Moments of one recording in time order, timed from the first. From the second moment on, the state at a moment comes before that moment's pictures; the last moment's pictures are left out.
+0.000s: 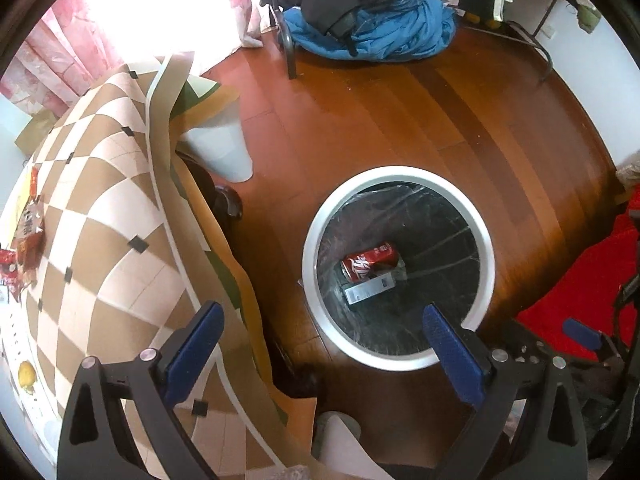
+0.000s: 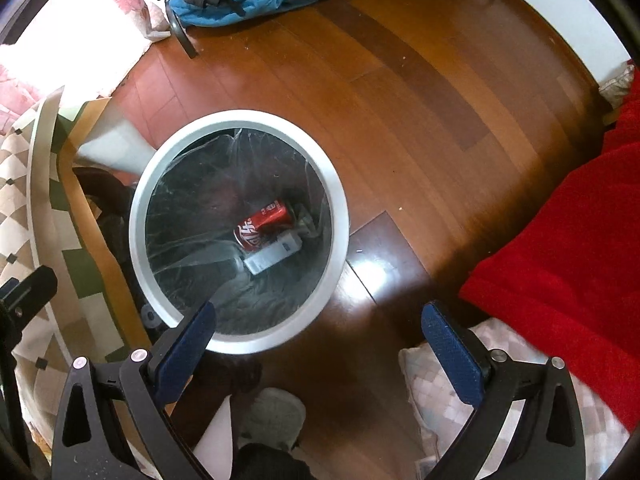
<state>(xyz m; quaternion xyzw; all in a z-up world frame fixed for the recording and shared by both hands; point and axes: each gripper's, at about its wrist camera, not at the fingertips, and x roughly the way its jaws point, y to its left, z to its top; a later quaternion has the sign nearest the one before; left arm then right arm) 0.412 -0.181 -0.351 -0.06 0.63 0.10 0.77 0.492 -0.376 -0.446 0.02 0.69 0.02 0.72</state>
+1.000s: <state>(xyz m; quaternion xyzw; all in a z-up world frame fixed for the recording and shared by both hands) 0.154 0.000 -0.177 -0.13 0.51 0.29 0.80 0.338 -0.228 -0.239 0.03 0.60 0.21 0.77</state>
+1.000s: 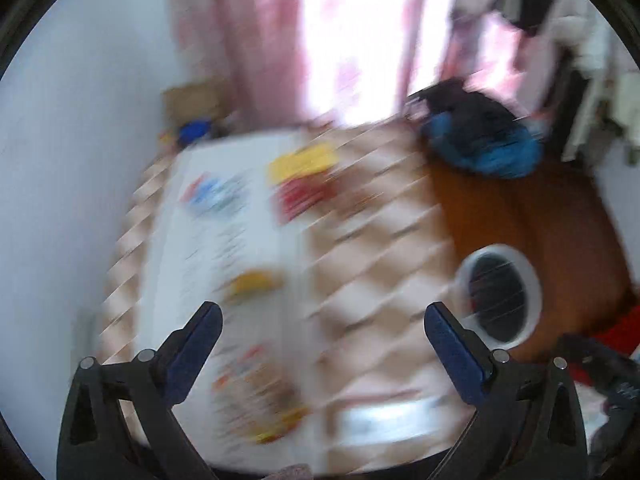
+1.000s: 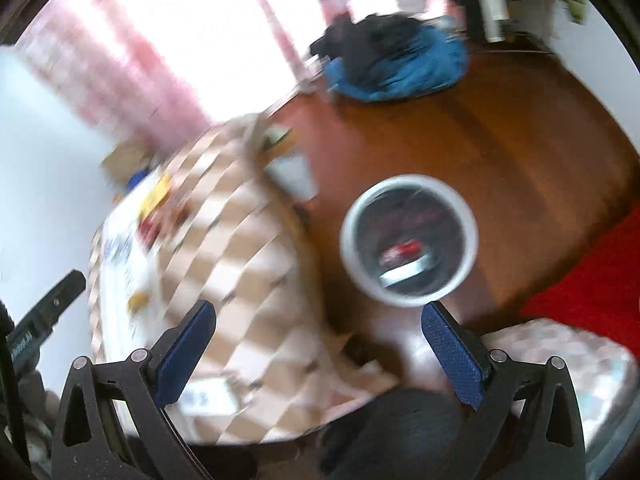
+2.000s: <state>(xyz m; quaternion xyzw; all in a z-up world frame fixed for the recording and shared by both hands) 0.037 0.039 -0.341 -0.24 0.61 0.35 0.67 0.203 -0.040 -0.337 -0.40 0.58 0.41 0.58</state>
